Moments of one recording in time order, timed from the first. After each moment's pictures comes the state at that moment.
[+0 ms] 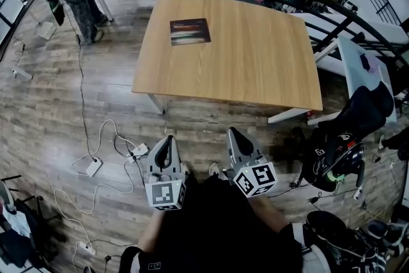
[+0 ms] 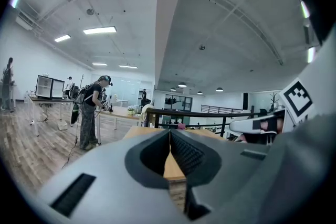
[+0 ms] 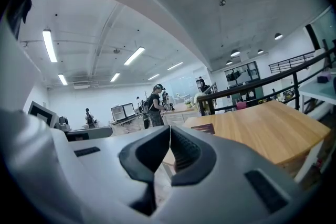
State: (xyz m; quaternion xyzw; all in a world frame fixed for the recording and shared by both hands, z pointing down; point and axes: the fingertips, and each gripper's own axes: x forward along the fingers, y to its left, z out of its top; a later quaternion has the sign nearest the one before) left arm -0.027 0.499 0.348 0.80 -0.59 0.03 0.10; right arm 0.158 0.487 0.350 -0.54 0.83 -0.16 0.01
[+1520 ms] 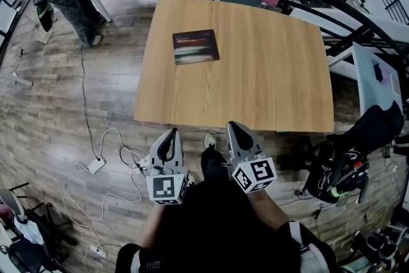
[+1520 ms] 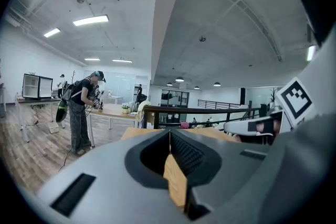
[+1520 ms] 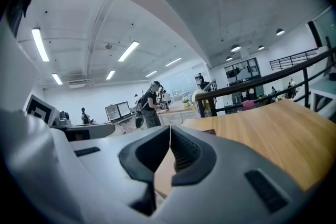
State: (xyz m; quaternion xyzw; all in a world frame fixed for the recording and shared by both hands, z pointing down) left arm -0.028 0.302 0.361 0.82 -0.56 0.05 0.10; right arm 0.139 0.294 0.374 -0.54 0.82 -0.17 0.00
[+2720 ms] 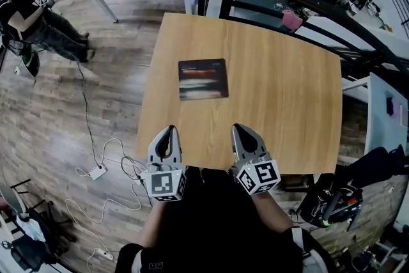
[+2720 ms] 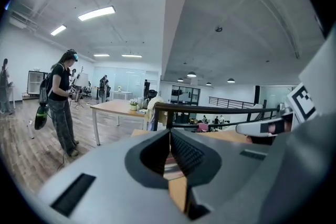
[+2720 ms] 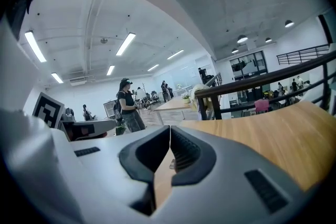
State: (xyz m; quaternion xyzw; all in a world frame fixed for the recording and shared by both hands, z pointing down) left arm -0.039 0.089 0.388 0.78 -0.61 0.07 0.13; right arm 0.152 0.085 0.404 -0.51 0.84 -0.20 -0.03
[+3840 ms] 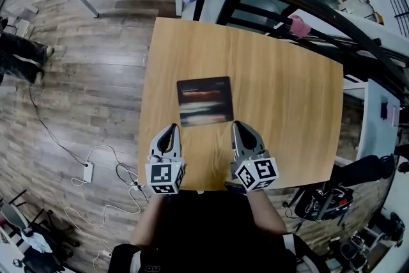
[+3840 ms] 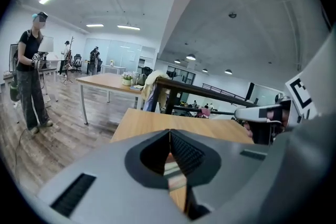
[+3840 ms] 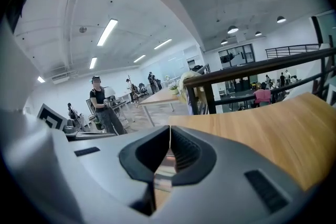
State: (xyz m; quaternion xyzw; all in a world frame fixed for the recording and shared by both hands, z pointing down) left arm -0.069 -0.064 0.497 0.80 -0.54 0.12 0.24; right arm 0.122 -0.065 0.464 -0.55 0.79 -0.25 -0.07
